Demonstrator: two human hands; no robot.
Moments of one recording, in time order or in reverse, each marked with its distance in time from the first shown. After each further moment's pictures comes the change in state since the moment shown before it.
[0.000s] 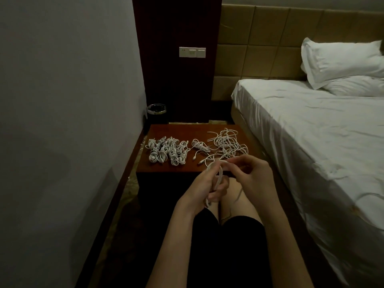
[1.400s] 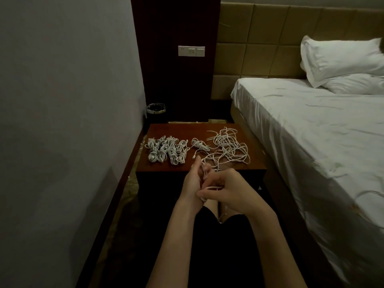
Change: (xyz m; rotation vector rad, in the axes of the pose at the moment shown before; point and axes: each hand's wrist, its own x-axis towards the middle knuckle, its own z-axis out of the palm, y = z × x) left_hand 0.005 0.002 -0.002 -0.292 0.456 -0.023; right_hand -0.006 -0.004 0.018 -0.216 -0.568 -0.048
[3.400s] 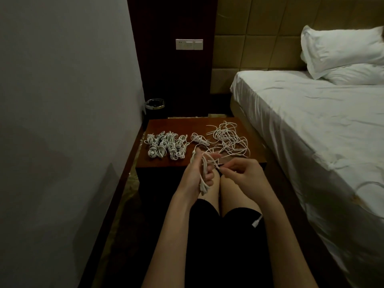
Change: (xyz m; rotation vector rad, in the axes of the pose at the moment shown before) left_hand 0.008 0.001 -0.009 0.234 -0.174 0.101; right_hand -0.001 0.026 -0.012 0.256 0.330 0.152
